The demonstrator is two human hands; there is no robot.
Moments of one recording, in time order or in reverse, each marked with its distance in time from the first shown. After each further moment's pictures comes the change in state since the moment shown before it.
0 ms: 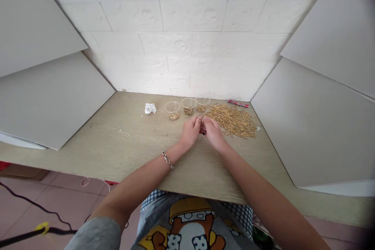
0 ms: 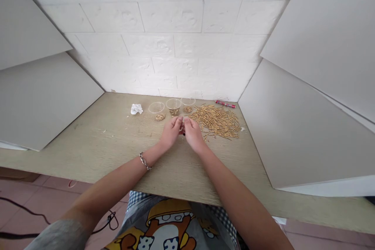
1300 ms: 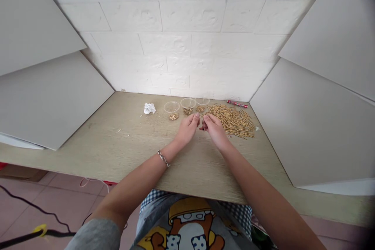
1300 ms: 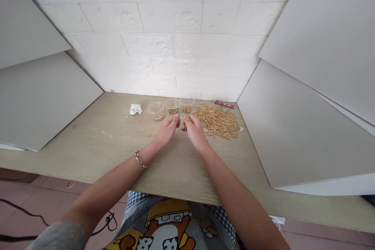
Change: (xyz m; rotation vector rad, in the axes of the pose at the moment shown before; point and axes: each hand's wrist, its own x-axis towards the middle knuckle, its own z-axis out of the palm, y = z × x) left_hand 0.005 0.011 -0.013 0.155 0.003 0.151; right_hand 0.000 -0.017 -0.005 -0.147 0.013 -0.075
